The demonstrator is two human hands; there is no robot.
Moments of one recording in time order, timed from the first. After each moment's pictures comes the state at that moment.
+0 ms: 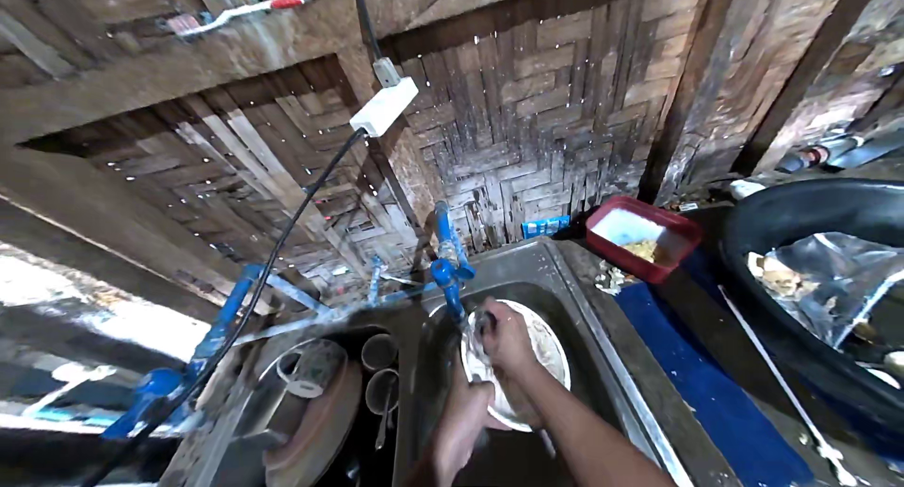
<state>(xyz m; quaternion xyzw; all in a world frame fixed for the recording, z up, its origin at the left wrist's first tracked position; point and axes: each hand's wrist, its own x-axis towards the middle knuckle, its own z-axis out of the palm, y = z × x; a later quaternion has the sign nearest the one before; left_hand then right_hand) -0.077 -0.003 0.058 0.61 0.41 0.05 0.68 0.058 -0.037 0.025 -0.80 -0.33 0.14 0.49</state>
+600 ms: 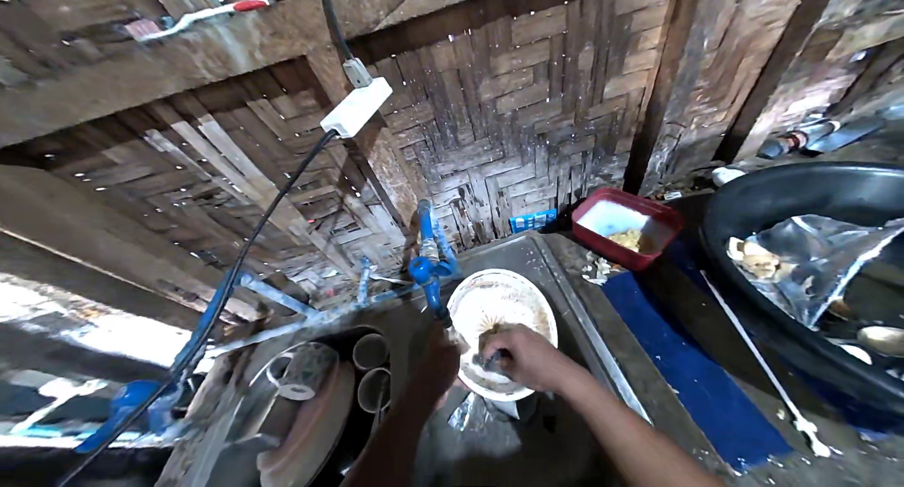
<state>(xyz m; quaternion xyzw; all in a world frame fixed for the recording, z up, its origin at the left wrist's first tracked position) -0.055 0.044 0.064 0.70 0.41 0.02 0.59 0.077 -0.105 0.018 -0.74 -0.52 0.25 0.33</state>
